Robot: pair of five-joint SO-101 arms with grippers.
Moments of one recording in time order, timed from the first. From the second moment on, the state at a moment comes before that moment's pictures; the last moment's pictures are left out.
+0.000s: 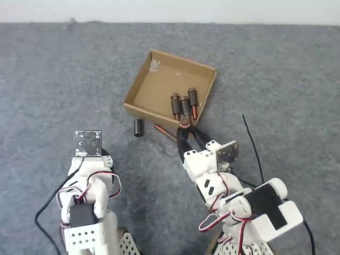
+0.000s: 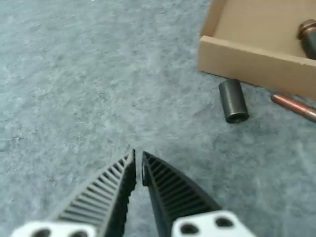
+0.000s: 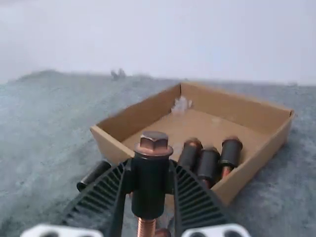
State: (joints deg) left arm -14.7 -103.2 96.9 61.7 -3.6; right arm -30.4 -0.9 93.3 -75.6 -8.8
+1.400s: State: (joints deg) left arm -14.7 -103.2 96.9 61.7 -5.8; right arm -23.9 19.5 6.9 33.2 4.9
